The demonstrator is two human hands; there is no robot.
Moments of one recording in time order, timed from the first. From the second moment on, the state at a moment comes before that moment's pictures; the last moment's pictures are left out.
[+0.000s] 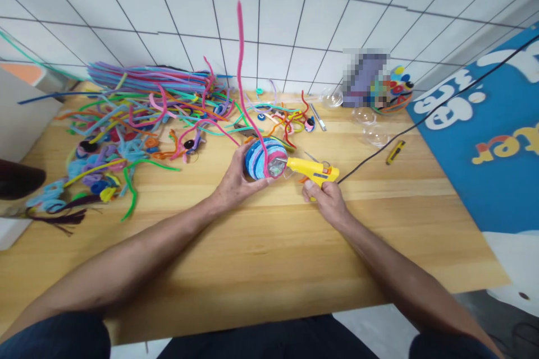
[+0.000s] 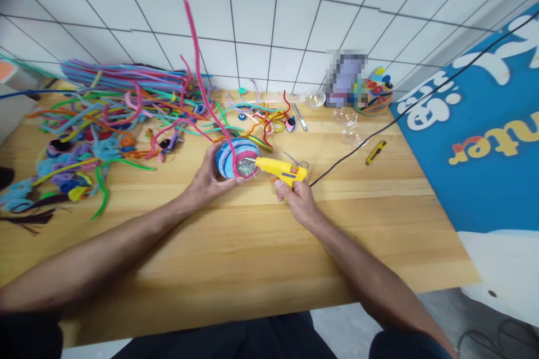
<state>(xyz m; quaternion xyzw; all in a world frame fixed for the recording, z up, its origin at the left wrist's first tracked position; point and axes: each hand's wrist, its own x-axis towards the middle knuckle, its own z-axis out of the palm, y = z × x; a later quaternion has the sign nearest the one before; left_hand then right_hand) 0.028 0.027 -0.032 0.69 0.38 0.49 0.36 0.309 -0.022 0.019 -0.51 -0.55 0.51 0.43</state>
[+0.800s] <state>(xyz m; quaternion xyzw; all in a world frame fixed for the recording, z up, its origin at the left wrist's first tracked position) 0.027 0.027 -0.034 0.70 0.38 0.50 0.35 0.307 -0.025 0.019 -0.52 -0.56 0.48 0.43</state>
